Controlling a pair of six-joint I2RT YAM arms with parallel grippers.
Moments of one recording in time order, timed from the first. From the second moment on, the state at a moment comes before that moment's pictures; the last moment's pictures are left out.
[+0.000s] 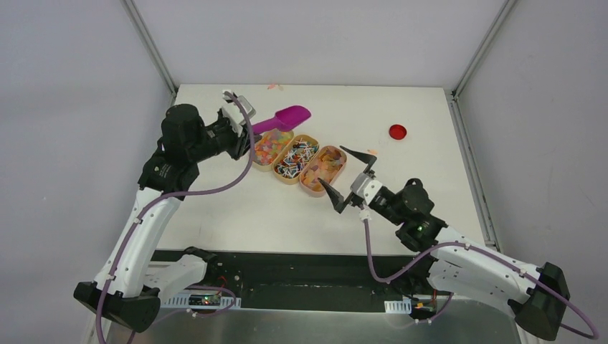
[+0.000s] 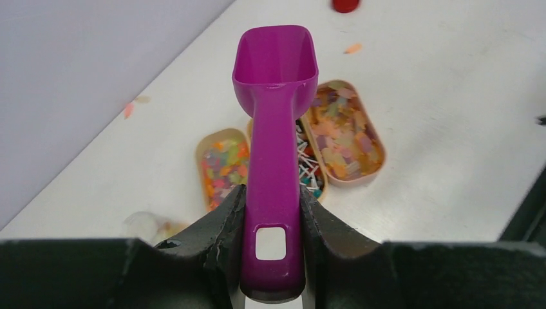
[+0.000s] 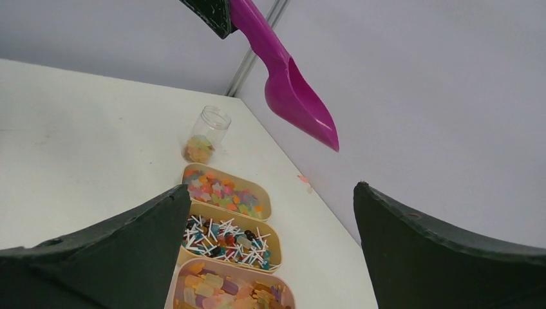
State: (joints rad) left arm -0.32 1.01 1.25 -0.53 0.42 0.28; right arm 0.94 0.78 0.50 0.53 -0.09 -0.53
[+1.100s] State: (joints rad) left arm -0.54 1.38 1.47 -0.99 0.07 0.23; right arm 0.94 0.57 0.49 0.43 -0.08 -0.57
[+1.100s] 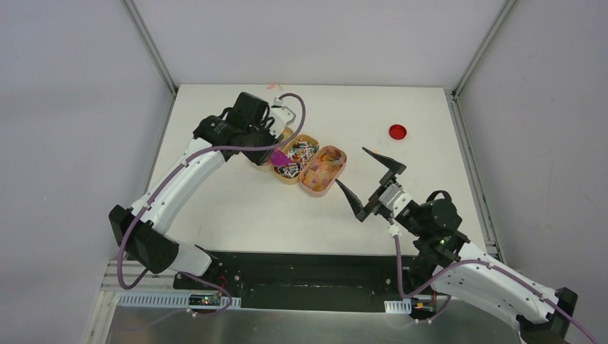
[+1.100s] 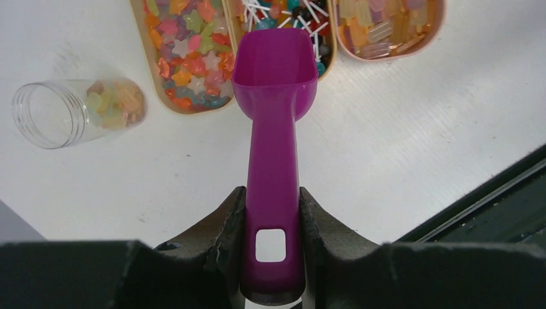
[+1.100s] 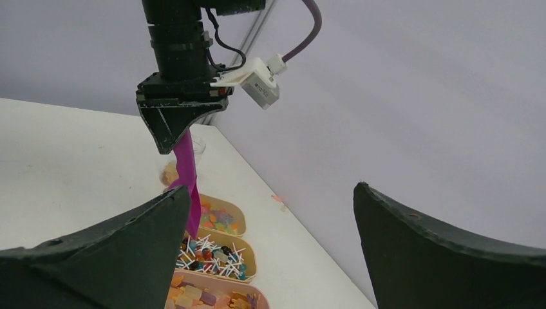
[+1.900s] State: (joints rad) left arm -0.57 1.59 1.57 -1.07 -0.03 0.21; right arm 0.94 0.54 0.49 0.41 -0.04 -0.57
